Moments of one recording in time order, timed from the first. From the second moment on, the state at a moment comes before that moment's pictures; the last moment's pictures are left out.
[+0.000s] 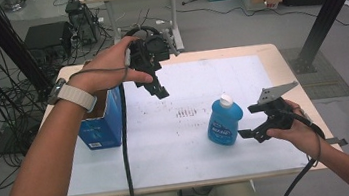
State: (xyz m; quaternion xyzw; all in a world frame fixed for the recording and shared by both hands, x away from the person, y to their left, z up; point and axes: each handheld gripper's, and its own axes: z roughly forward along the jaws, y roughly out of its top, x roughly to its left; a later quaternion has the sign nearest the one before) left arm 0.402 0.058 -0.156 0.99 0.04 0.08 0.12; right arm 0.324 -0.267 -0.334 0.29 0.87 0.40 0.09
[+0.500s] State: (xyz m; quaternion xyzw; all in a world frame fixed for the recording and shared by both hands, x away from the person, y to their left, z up) left arm 0.403 0.058 -0.157 0.99 0.04 0.08 0.12; right arm 0.323 -0.268 -0.339 0.29 0.86 0.41 0.10
